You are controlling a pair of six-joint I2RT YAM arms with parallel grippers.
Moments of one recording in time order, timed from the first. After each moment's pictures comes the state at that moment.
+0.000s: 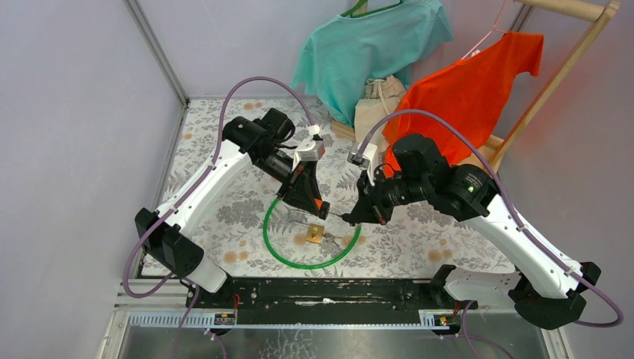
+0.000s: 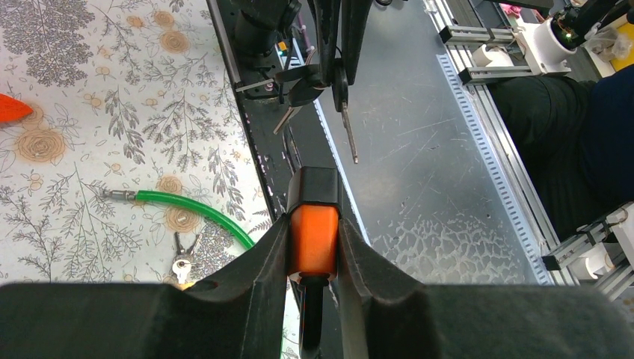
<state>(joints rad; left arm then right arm) -0.55 1.55 1.64 -1.42 1.29 0.92 0.85 1.12 1.44 -1.00 -0.54 0.07</state>
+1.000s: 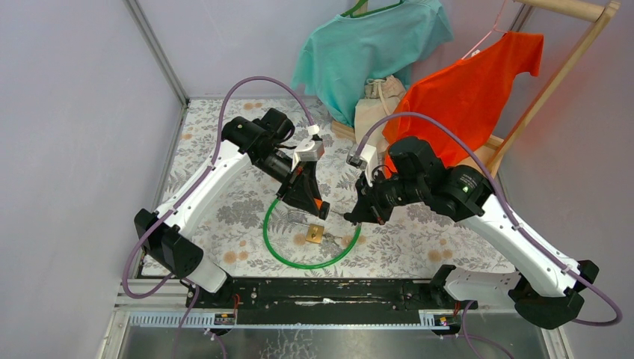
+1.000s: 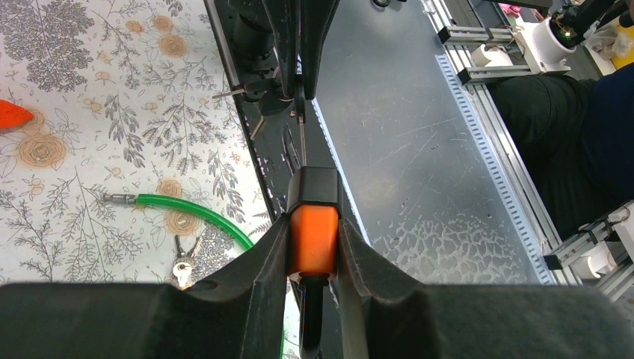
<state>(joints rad) -0.55 1.55 1.64 -1.43 1.30 0.93 0.85 1.12 1.40 -1.00 -0.46 0.07</state>
